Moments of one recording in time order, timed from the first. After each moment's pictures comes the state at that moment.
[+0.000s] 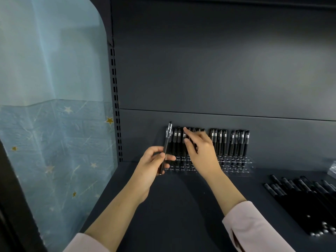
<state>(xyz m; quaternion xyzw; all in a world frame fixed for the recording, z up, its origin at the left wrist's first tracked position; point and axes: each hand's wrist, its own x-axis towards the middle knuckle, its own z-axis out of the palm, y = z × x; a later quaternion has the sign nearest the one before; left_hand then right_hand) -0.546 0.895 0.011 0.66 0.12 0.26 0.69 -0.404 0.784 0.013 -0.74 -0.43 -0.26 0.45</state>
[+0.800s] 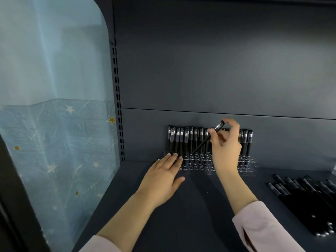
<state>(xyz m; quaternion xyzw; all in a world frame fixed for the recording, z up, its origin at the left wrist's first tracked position) -0.533 0.897 -0.019 0.99 0.06 0.15 0.04 -0.406 0.759 0.031 -0.67 -0.25 -0.25 0.66</state>
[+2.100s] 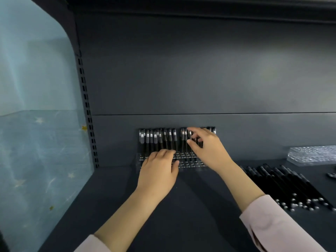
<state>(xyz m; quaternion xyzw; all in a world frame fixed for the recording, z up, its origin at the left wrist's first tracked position) -0.522 0.813 0.020 0.95 0.09 0.28 0.11 -0.390 0.683 0.044 -0.81 -0.40 -0.23 0.37</state>
